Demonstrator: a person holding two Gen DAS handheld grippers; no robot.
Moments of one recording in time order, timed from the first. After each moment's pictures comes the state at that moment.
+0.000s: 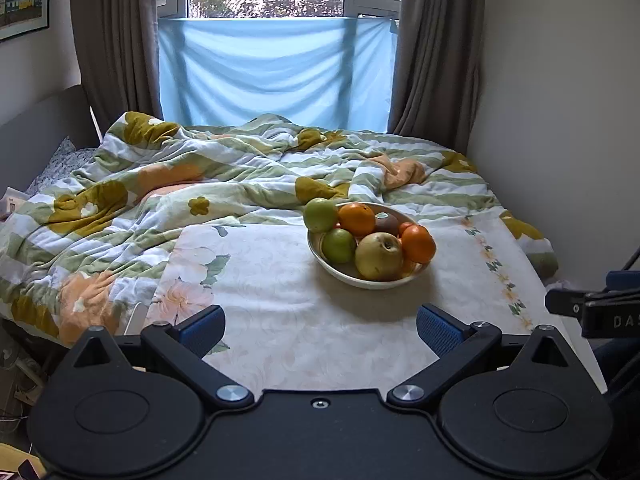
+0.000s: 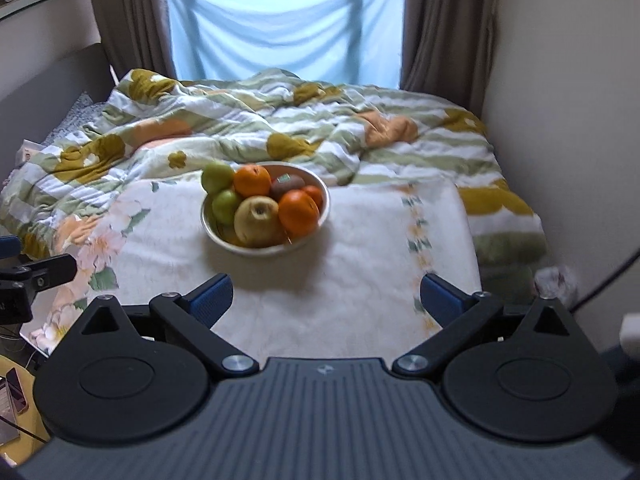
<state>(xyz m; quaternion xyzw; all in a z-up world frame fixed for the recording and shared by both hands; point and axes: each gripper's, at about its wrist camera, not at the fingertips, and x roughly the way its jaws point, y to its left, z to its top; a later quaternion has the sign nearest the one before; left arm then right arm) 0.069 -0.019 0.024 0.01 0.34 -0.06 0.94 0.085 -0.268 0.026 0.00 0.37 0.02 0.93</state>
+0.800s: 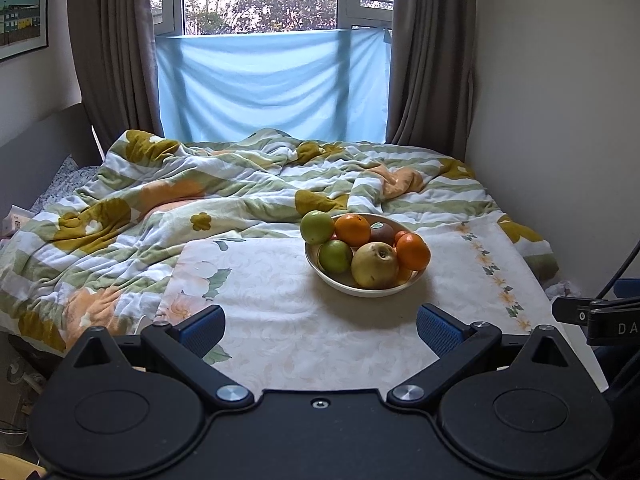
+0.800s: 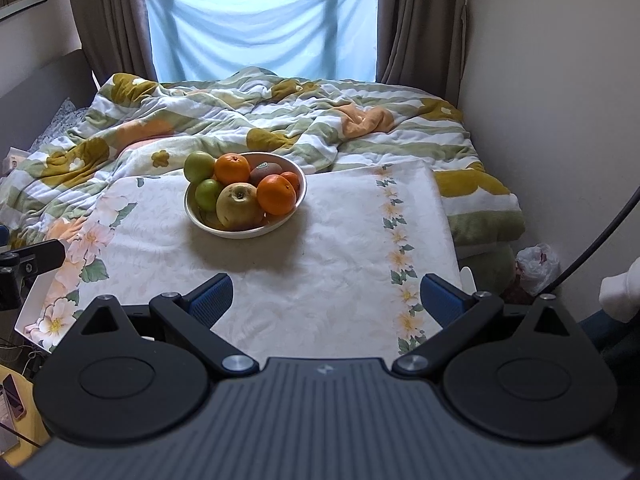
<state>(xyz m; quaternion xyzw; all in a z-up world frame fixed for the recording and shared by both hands) 0.057 -0.029 0.030 0.02 0.32 -0.06 0.95 0.059 -0.279 0.026 0.02 0.37 -0.01 0.93</state>
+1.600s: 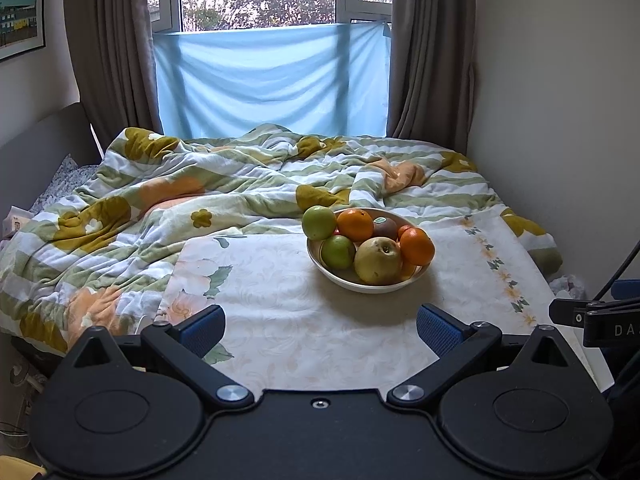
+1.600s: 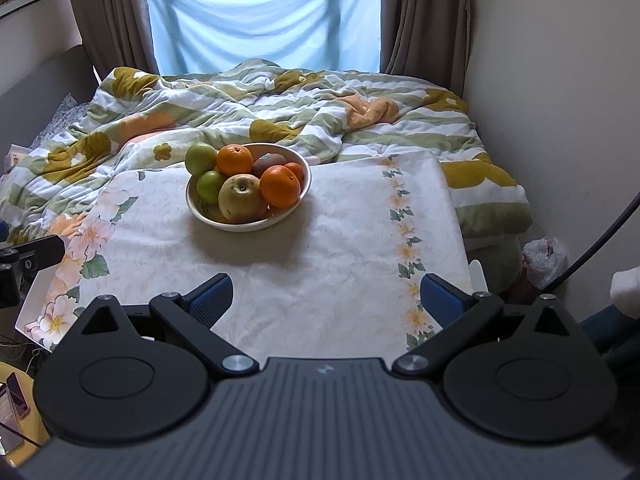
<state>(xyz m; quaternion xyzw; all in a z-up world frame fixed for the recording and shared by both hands) 0.064 -0.030 0.026 0.03 0.33 -0.06 0.94 0.064 -0.276 0.016 0.02 0.38 0.00 0.93</state>
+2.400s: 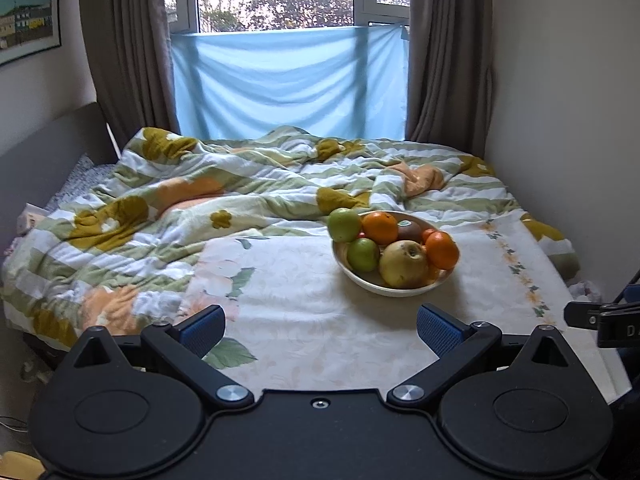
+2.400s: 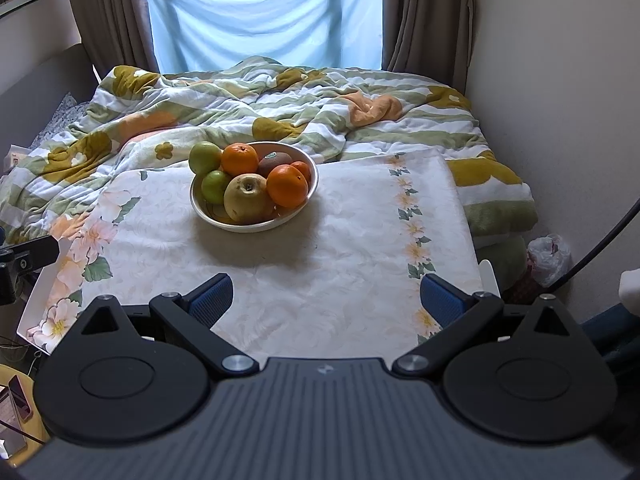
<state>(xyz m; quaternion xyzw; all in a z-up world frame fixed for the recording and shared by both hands) 0.068 -0.017 0.024 0.03 0.32 -0.03 0.95 0.069 -0.268 0.013 0.02 0.38 -0.01 0.92</state>
